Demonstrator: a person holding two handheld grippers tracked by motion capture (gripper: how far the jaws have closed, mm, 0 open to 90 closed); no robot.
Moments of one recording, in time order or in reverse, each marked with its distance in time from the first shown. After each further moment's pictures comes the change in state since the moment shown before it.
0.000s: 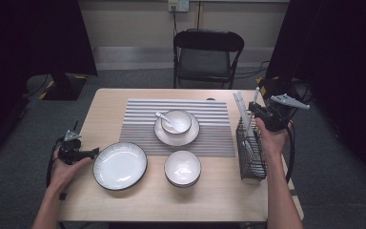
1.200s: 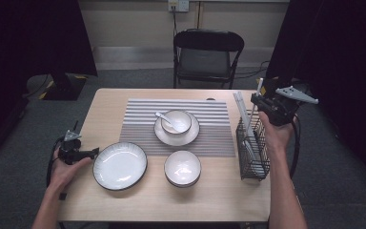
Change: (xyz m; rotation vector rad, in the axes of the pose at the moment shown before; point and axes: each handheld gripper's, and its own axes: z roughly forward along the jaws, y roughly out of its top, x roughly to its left) left arm 0.000 0.000 0.000 0.000 0.000 0.000; right arm 0.008 0.028 -0.017 -0.072 0.029 -0.023
